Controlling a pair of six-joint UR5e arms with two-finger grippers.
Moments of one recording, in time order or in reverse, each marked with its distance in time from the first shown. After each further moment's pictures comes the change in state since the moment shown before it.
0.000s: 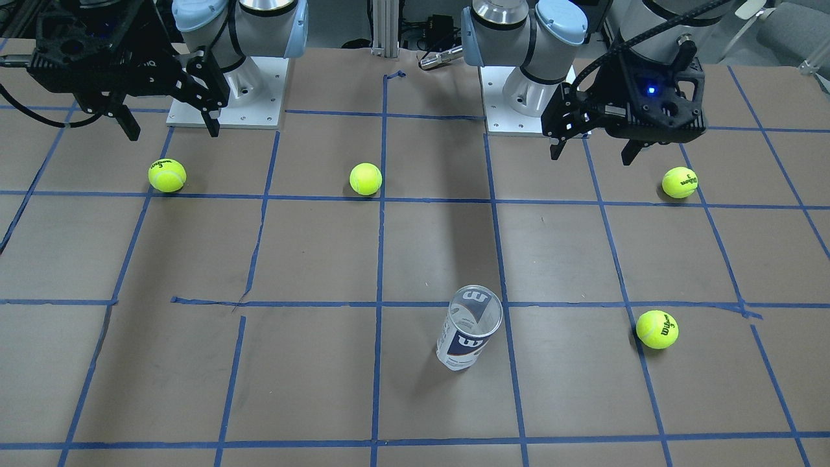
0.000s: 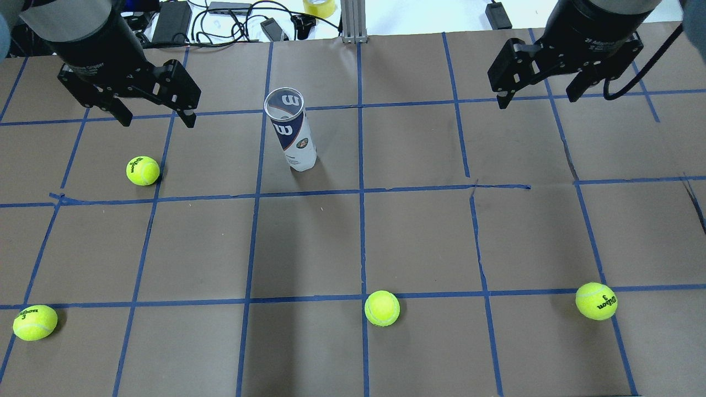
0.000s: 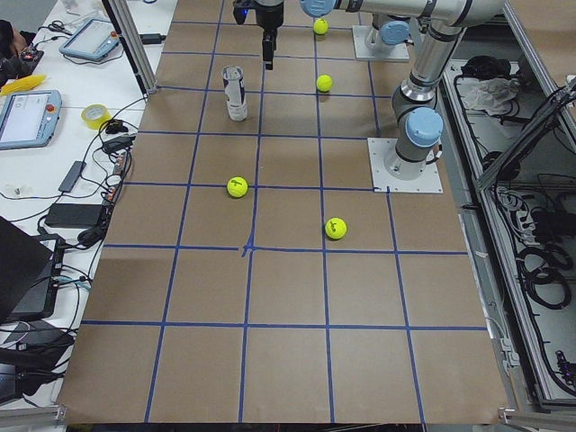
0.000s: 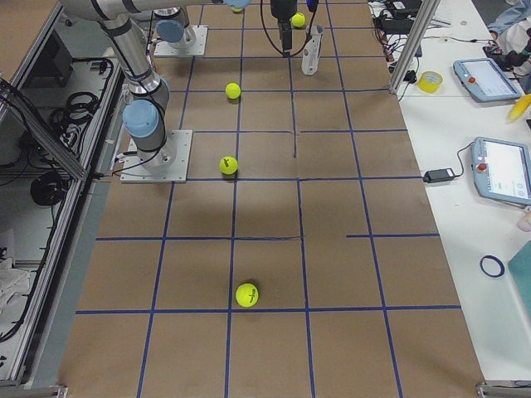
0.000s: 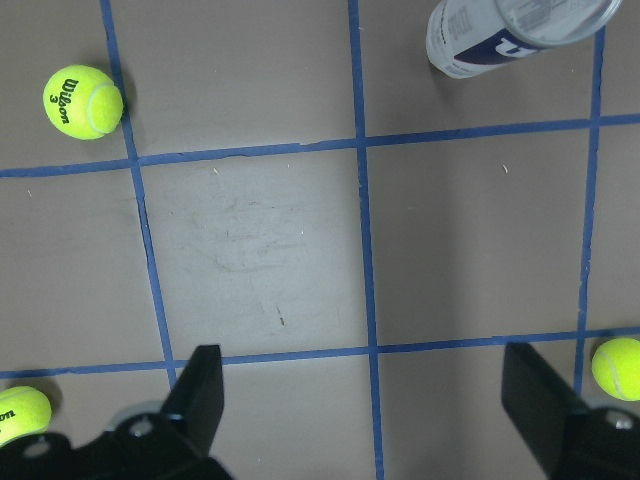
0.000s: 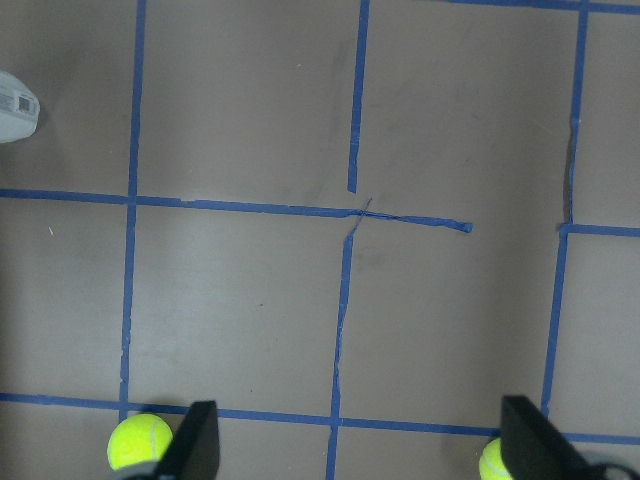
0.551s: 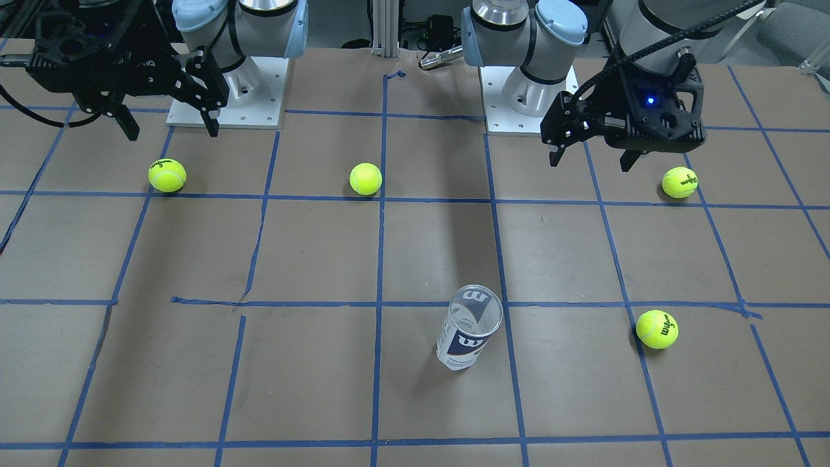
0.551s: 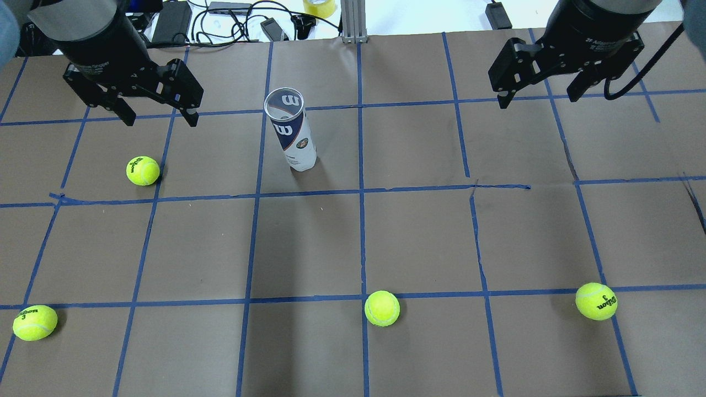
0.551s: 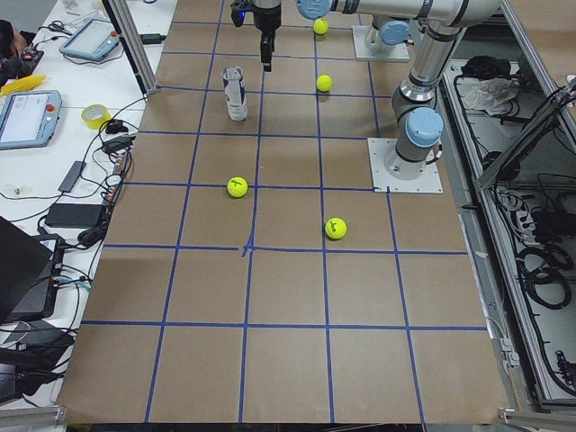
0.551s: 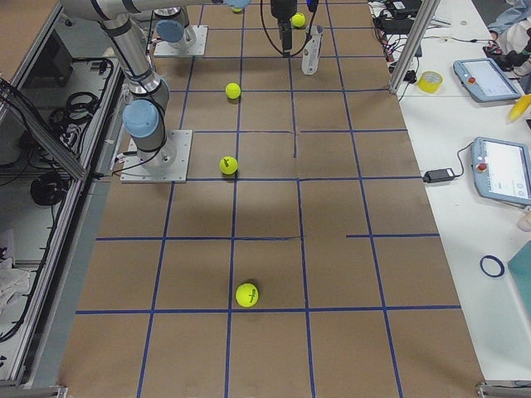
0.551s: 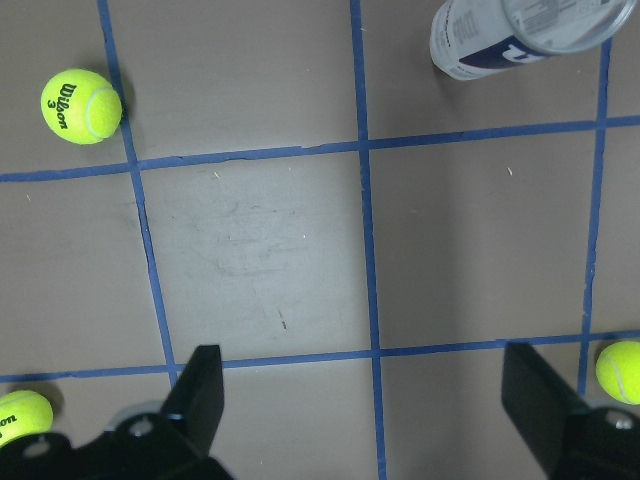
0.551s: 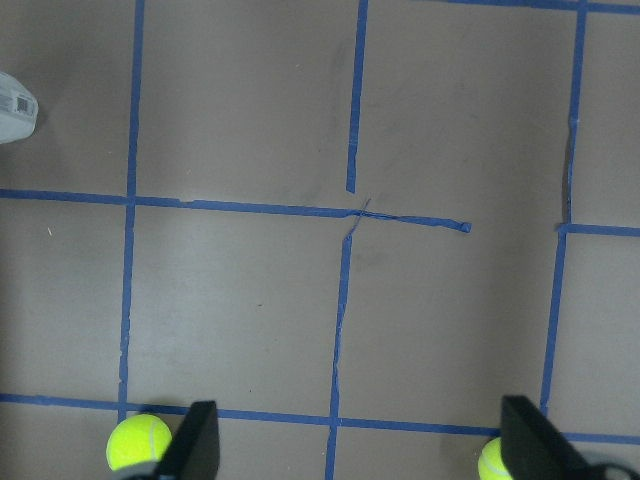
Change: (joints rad) left arm 0.001 -0.014 0.004 0.005 -0.004 -0.007; right arm -0.001 0.000 0.000 0.000 -0.001 0.000
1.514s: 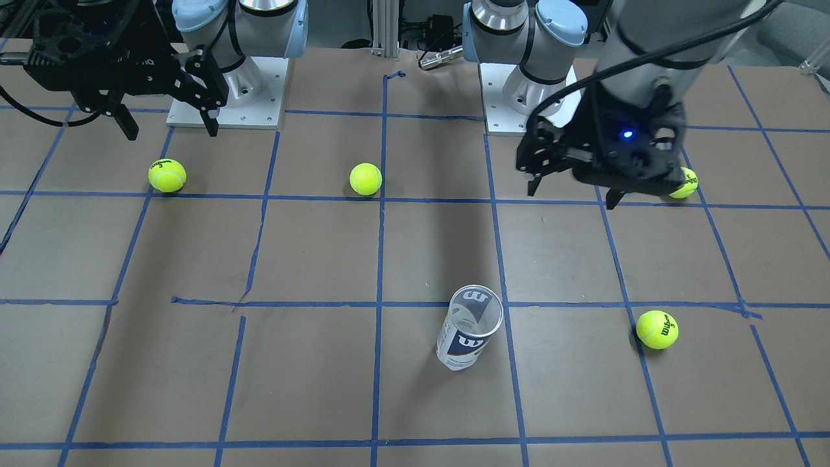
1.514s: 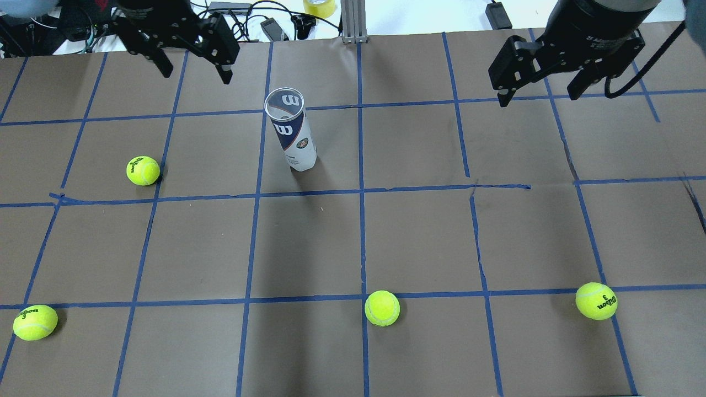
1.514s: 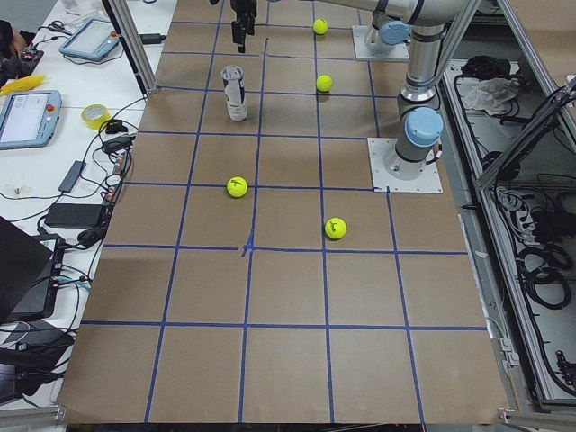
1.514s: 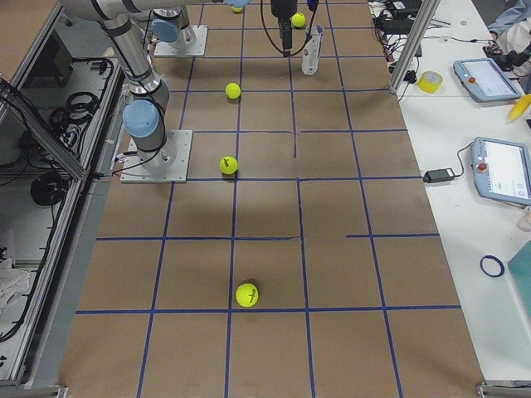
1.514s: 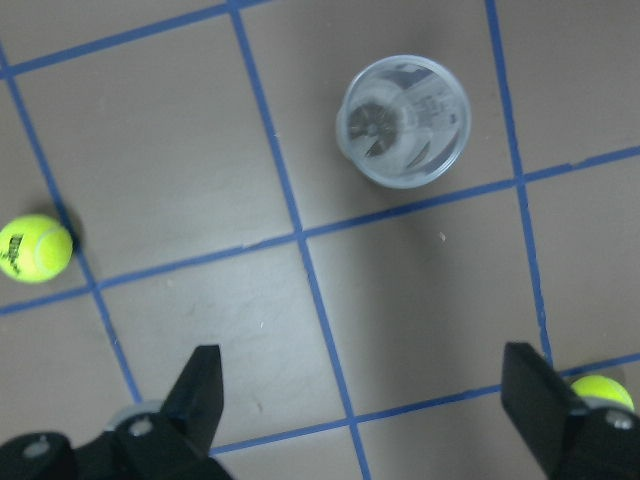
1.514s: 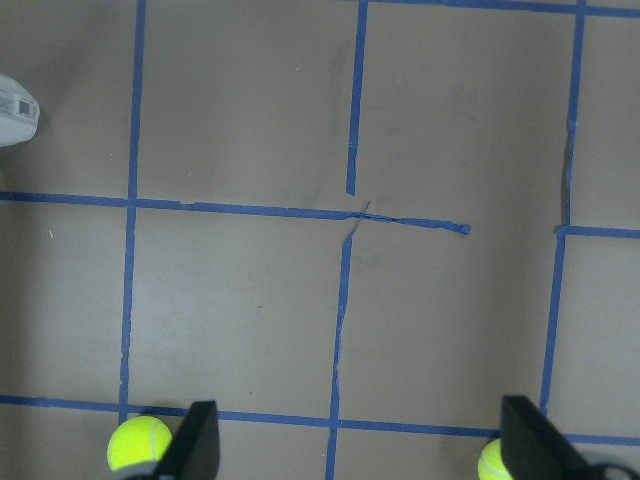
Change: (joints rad) left arm -0.051 -0.146 0.203 -0.047 -0.009 0.047; right arm 0.001 0.000 -0.005 0.000 0.000 0.001
